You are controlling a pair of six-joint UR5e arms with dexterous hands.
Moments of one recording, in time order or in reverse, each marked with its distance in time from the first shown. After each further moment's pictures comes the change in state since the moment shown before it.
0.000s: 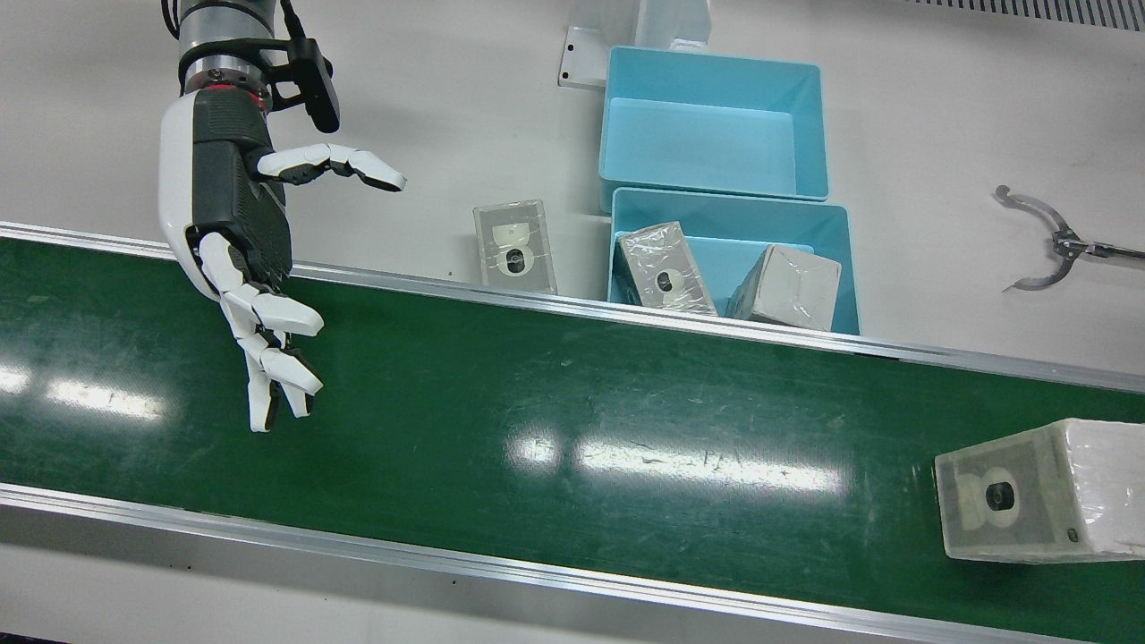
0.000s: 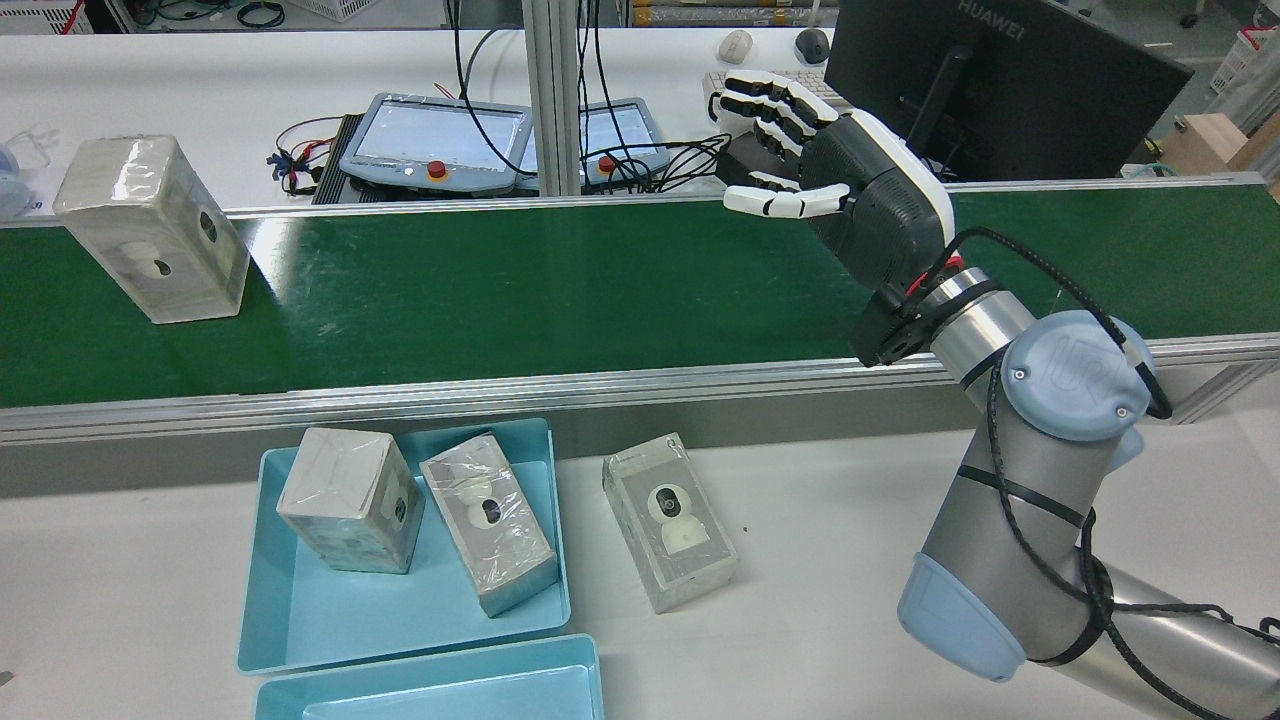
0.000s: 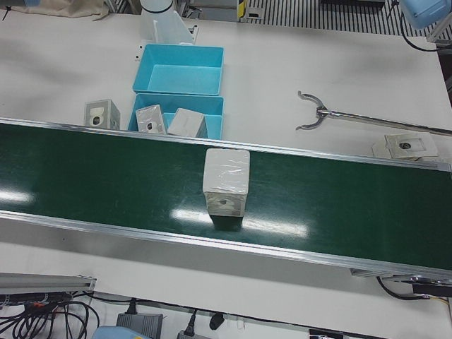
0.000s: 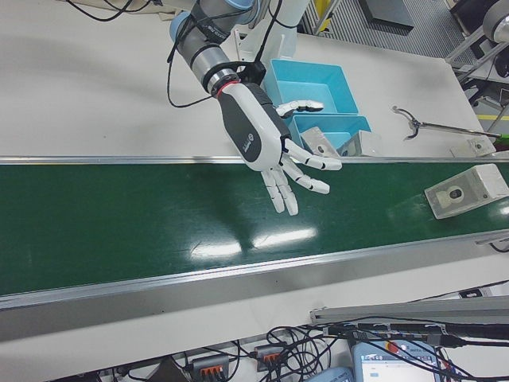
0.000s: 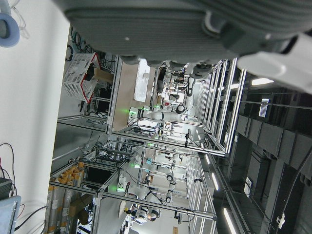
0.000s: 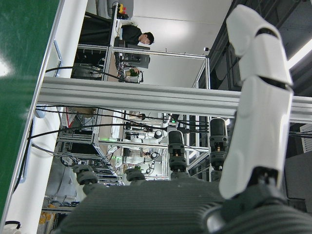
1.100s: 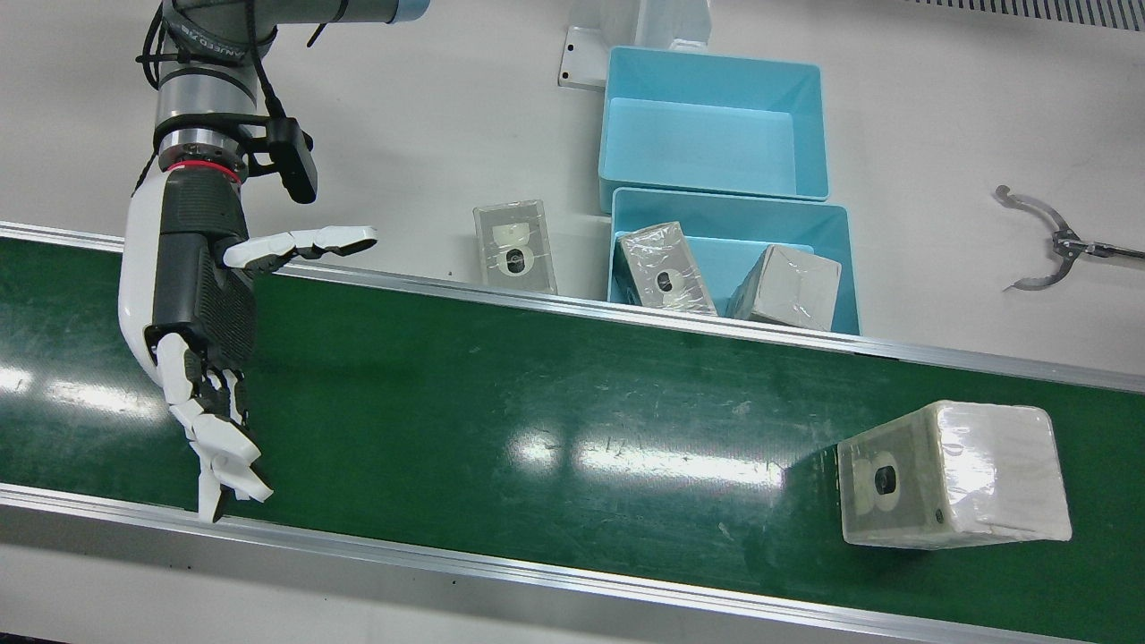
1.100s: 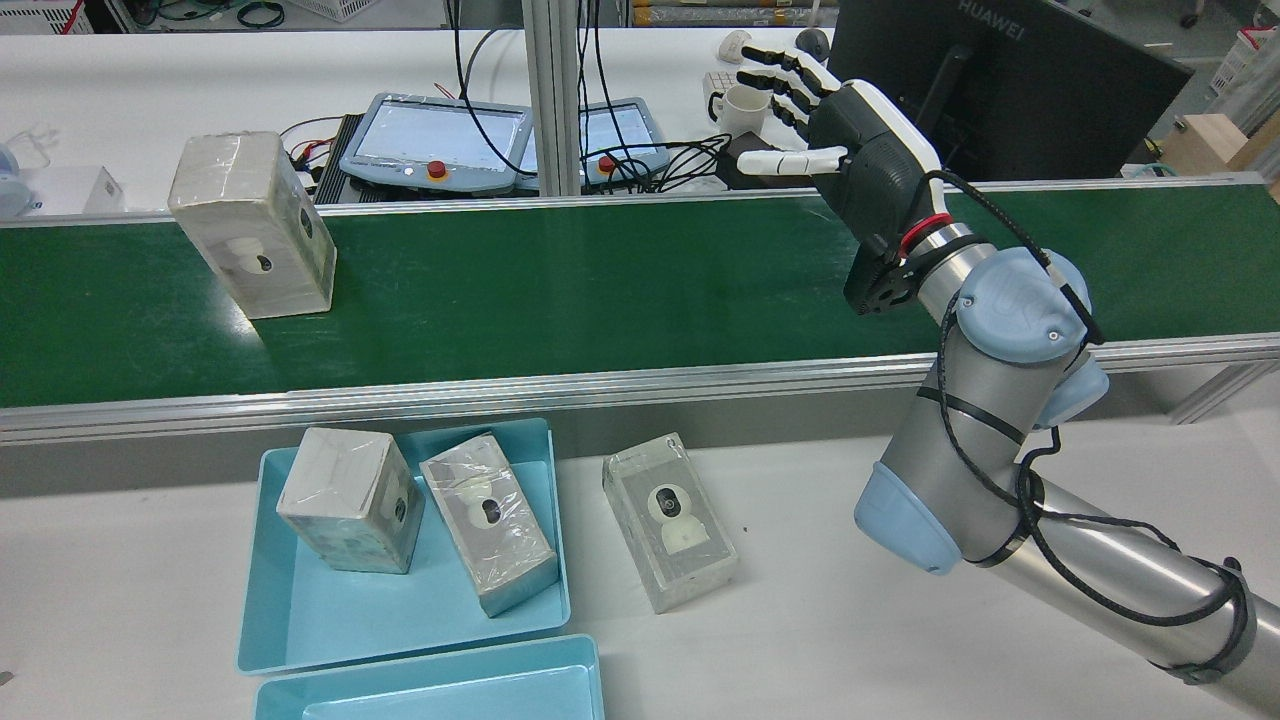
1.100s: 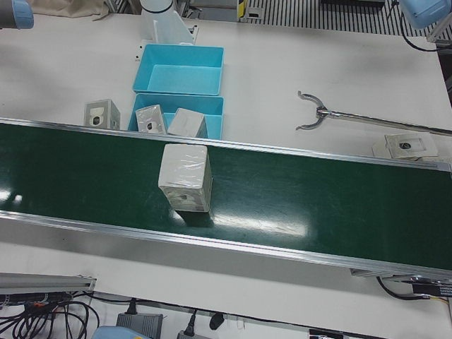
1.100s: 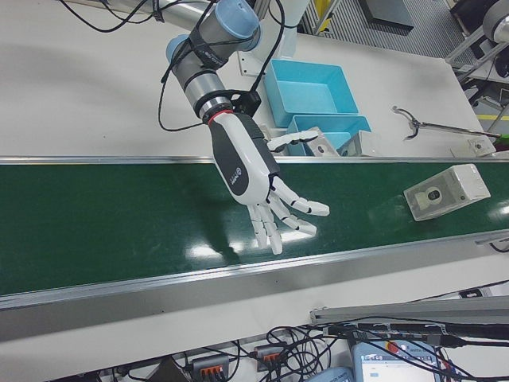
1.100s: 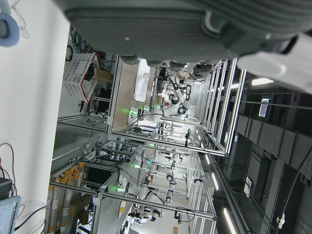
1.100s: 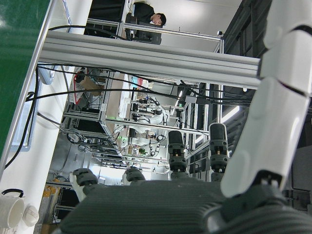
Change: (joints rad) left arm 0.000 0.000 0.000 0.000 0.000 0.000; right arm 0.086 0.064 -0.169 0.027 -0.024 0.011
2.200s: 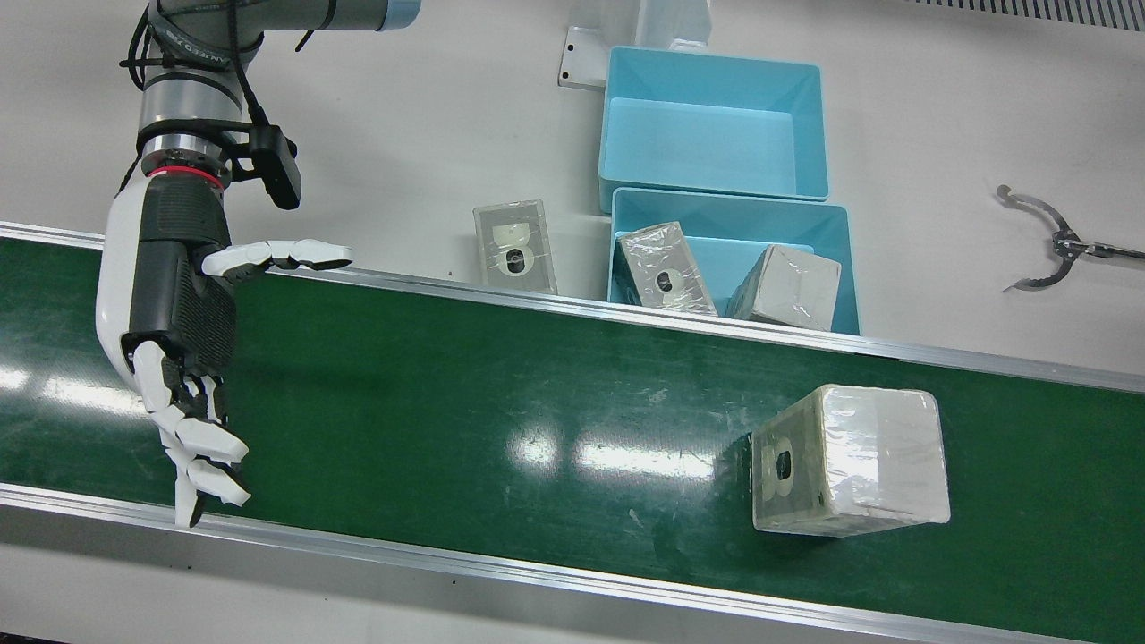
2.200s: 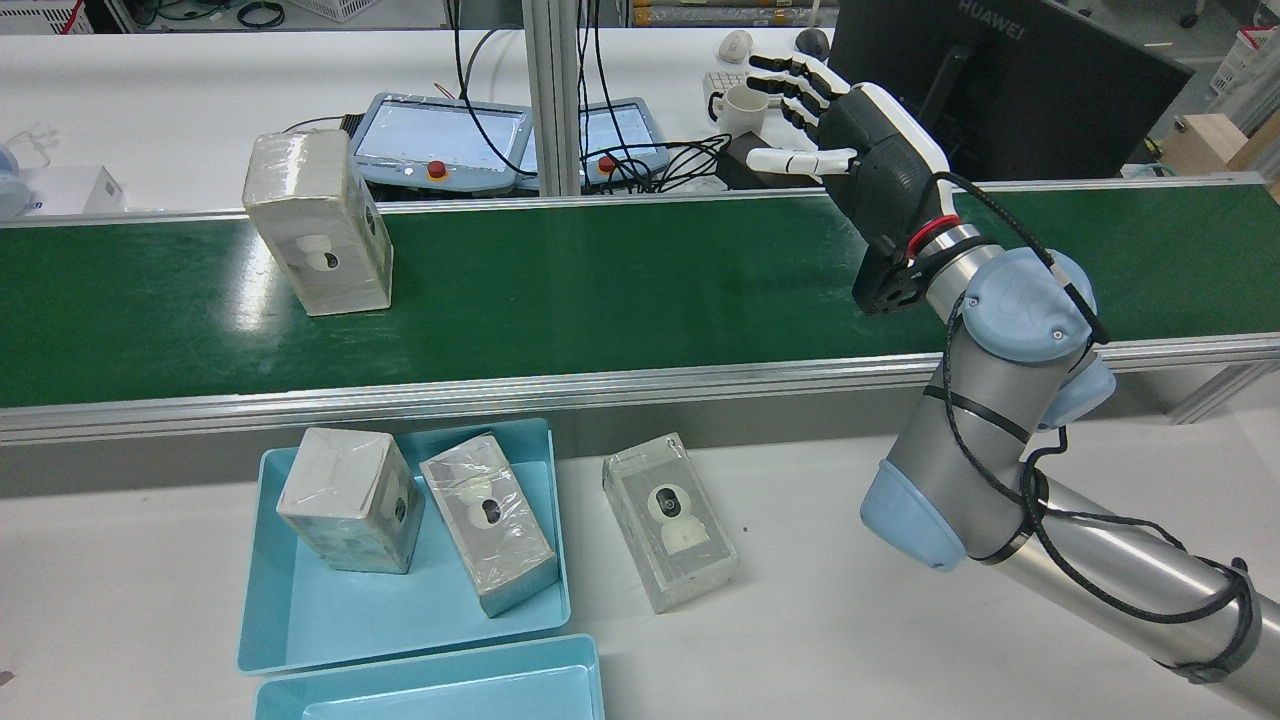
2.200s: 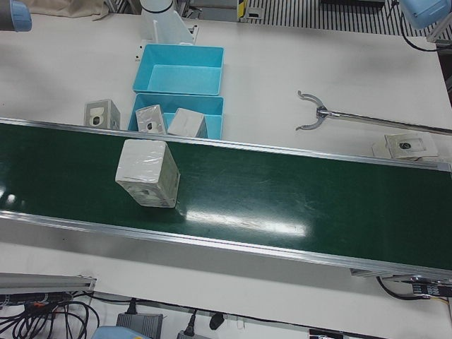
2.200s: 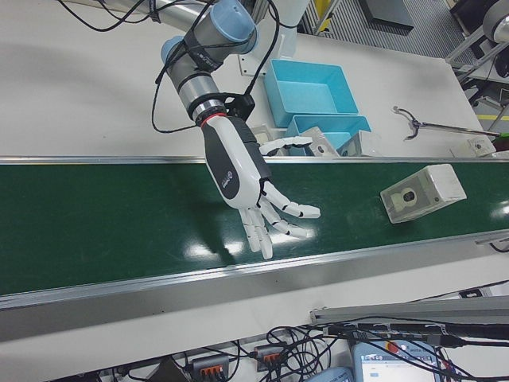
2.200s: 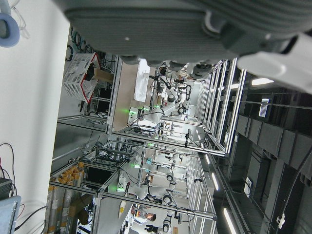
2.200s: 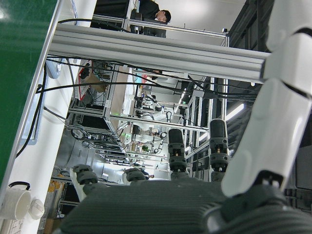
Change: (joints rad) left arm 0.000 0.000 0.000 0.000 0.000 0.000; right arm 0.006 -0.011 -0.011 0.000 -0.002 0.001
